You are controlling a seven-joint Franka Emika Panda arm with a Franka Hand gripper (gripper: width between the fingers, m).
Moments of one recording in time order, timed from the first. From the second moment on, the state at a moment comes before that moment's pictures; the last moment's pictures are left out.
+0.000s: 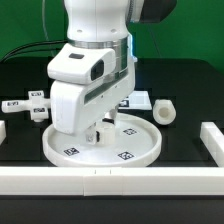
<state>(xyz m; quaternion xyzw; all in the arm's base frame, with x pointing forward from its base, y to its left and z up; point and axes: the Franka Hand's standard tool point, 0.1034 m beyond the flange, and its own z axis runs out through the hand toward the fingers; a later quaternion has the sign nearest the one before) 0.538 -0.037 0.014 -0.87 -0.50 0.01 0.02</state>
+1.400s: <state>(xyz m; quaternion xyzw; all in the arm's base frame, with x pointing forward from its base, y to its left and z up) 0.561 0.036 0.014 -0.84 -0.54 -0.01 0.03</state>
